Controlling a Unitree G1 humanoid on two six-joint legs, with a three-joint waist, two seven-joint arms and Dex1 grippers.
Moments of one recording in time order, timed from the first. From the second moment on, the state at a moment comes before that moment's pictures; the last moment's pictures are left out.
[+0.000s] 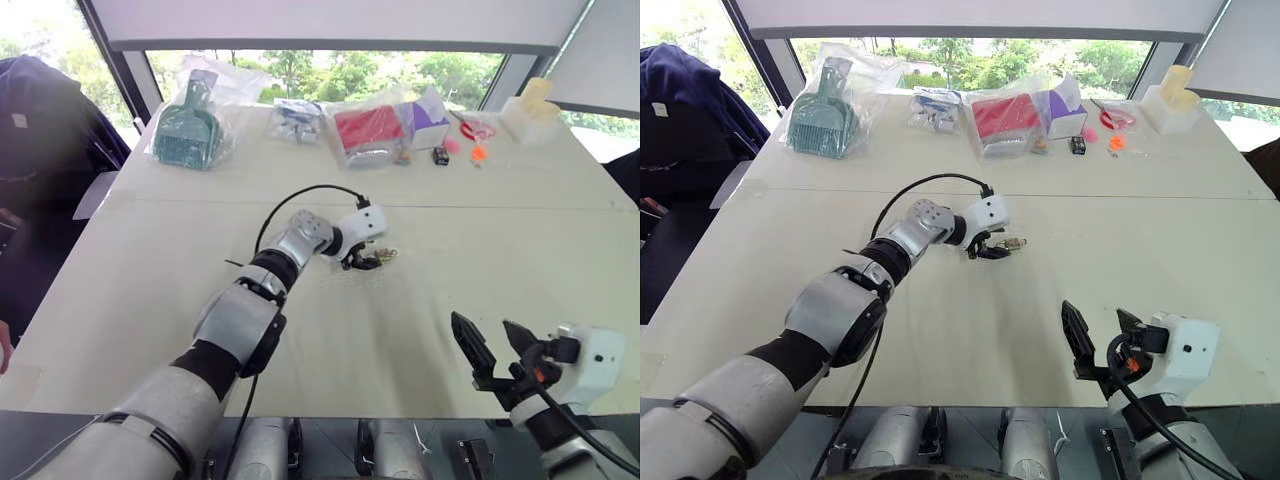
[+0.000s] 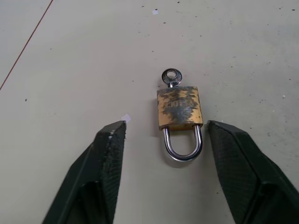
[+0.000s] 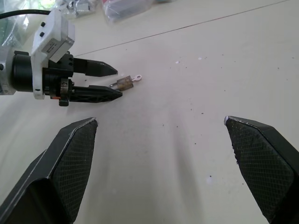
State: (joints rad) left arm -1.22 -0.05 -0.22 1.34 0.31 -0.07 -0.86; right arm 0.81 -0.84 -0.07 -1.02 1.01 0.05 -0.42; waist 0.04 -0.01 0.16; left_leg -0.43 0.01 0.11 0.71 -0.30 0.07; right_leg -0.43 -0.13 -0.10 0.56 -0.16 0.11
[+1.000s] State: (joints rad) left arm -1.21 -0.13 -0.13 1.35 0.28 -0.01 -0.79; right arm 0.79 -0.76 -0.05 -1.02 0.98 0.11 -0.42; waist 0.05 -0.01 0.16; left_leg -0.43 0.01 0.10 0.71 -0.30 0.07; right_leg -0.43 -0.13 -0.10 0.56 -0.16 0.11
